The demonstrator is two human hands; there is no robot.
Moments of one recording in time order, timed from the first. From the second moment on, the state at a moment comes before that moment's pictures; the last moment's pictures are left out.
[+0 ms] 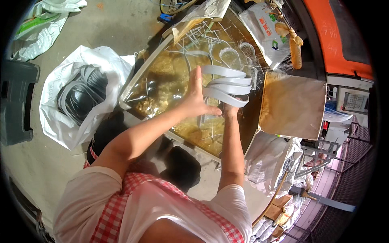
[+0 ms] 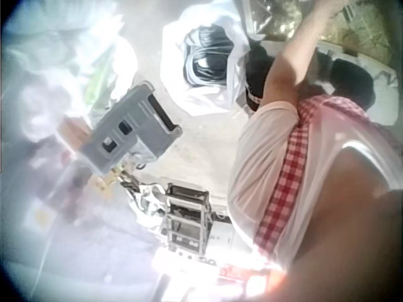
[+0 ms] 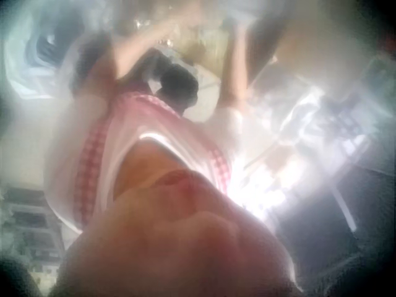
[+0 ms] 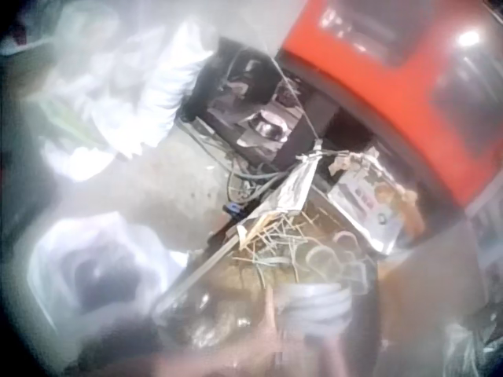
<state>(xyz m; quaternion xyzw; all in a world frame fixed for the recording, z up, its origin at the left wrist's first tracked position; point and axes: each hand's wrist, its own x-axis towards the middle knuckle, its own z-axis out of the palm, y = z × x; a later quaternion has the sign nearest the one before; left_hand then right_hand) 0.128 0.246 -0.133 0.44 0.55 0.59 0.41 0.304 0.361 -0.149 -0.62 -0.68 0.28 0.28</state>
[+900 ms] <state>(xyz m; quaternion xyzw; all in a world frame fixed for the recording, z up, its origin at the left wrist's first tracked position) -0.229 -0.052 -0.132 0.29 0.79 0.54 0.03 0.007 0.167 -0.192 -0.35 -0.89 0.29 0.06</state>
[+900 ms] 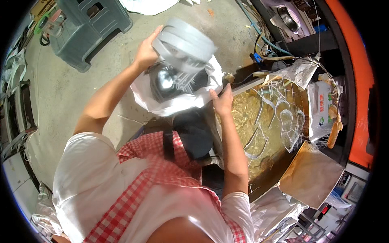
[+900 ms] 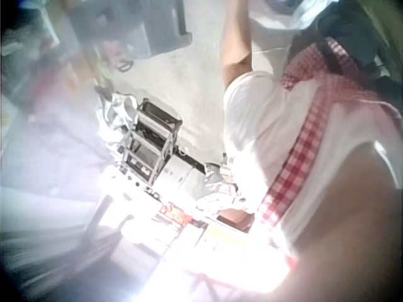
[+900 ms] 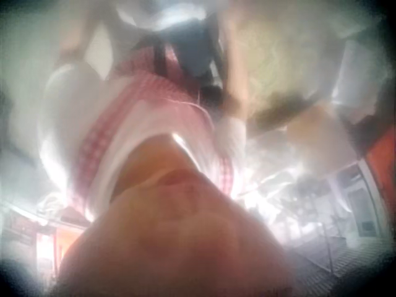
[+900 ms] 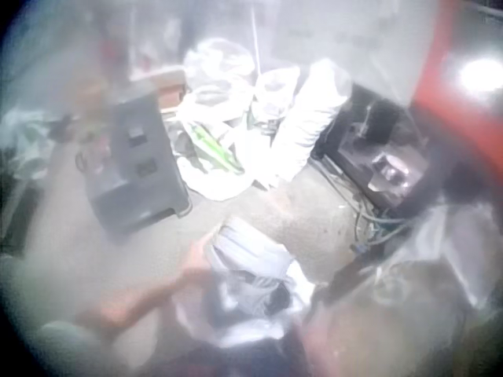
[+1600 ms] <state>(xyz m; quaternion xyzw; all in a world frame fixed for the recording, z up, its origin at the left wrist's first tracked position) -0.169 0.166 -0.277 0.59 0.80 0.05 0.12 -0.028 0.199 -0.179 -0.33 -0.73 0.58 0.15</state>
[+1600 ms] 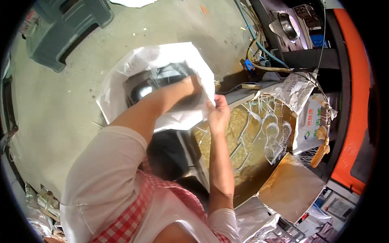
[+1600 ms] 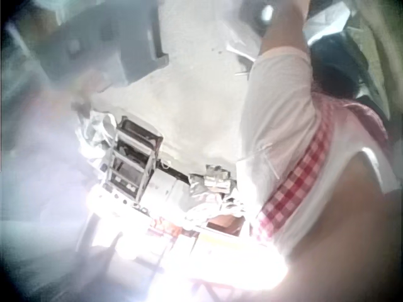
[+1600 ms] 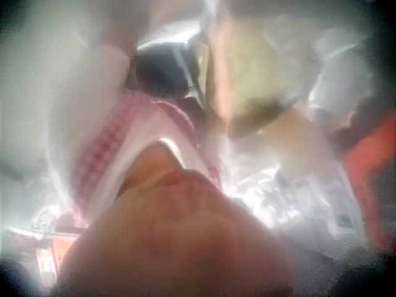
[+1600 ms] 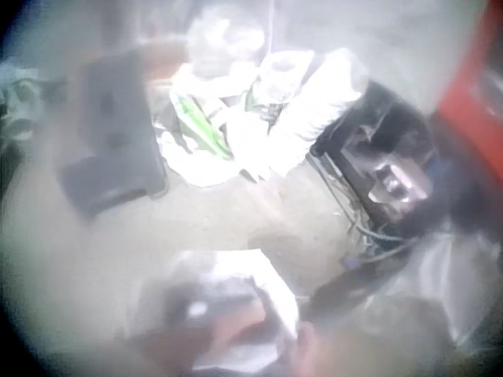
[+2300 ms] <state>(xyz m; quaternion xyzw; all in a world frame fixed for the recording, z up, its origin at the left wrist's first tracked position) -0.280 -0.001 -0.192 0.31 0.93 0.18 0.09 -0.014 0.142 -0.167 -0.44 -0.72 0.51 0.13</state>
